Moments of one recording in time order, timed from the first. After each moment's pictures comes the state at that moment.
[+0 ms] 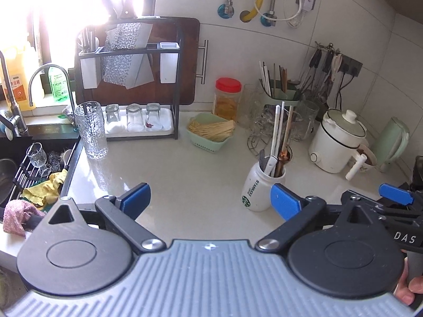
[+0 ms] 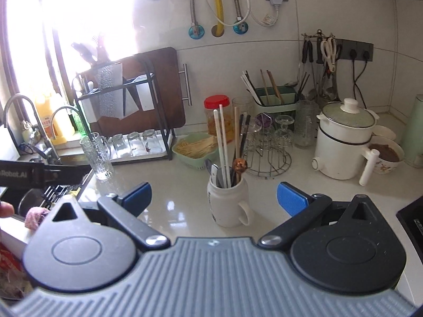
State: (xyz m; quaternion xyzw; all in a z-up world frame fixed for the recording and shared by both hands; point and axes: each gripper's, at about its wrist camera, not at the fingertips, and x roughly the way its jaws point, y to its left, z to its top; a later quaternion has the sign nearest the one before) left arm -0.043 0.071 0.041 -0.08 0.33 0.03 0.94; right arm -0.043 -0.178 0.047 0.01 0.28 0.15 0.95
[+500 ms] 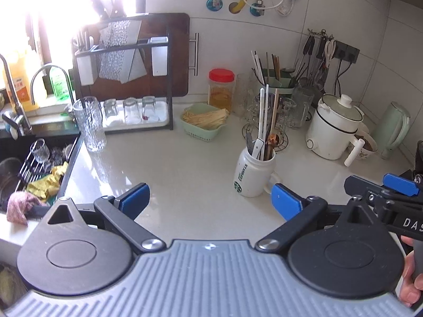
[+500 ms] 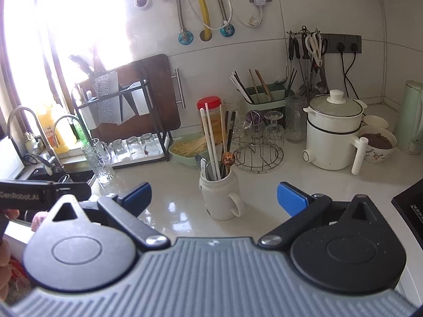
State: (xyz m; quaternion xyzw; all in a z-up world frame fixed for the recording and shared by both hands) left arm -0.061 0.020 0.035 -0.07 0.34 0.04 0.94; right arm -0.059 -0.214 0.045 0.04 0.27 0.16 0.95
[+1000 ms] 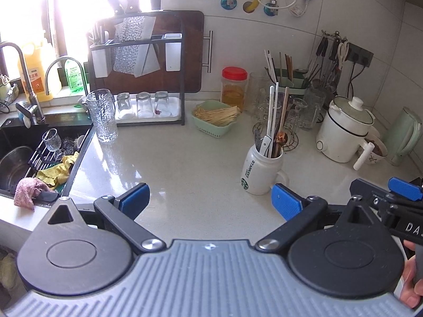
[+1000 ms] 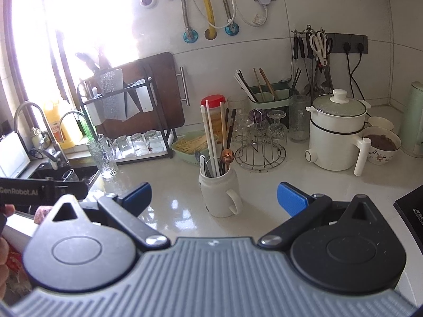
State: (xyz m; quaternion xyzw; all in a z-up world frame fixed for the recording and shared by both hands) left arm -0.068 0.012 0.033 -0.08 0.34 0.08 0.93; right arm -0.056 -0.225 0.039 0.03 0.27 0.18 0.95
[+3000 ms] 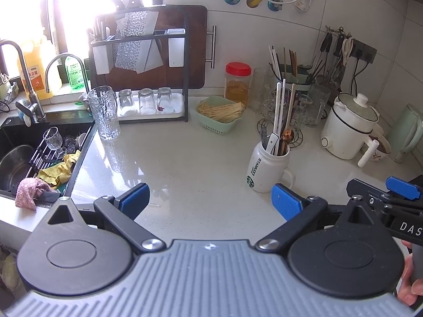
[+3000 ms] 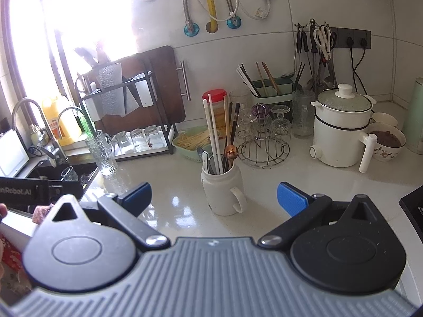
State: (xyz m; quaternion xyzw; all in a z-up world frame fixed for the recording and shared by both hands) left arm -0.059 0.021 0.030 -0.07 0.36 0.08 0.93; right arm -0.047 -0.213 0.031 0.03 0.28 0.18 0.94
